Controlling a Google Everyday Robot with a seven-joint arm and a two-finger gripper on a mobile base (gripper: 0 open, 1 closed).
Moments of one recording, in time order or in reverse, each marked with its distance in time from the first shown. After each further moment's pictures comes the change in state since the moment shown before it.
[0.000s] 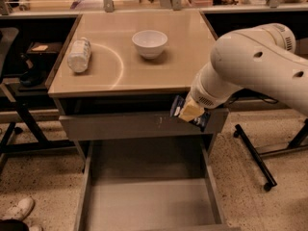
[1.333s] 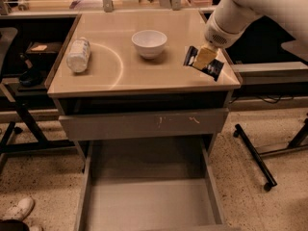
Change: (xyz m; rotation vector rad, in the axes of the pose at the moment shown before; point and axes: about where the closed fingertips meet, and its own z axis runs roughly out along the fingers) arm -0.016 -0.151 -0.039 0.087 0.040 0.007
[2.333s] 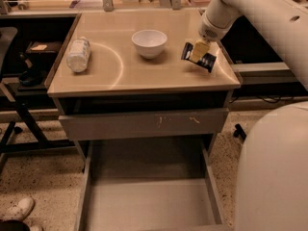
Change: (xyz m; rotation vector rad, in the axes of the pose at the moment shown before) arm -0.013 -0.058 0.073 -0.038 0.000 -0.032
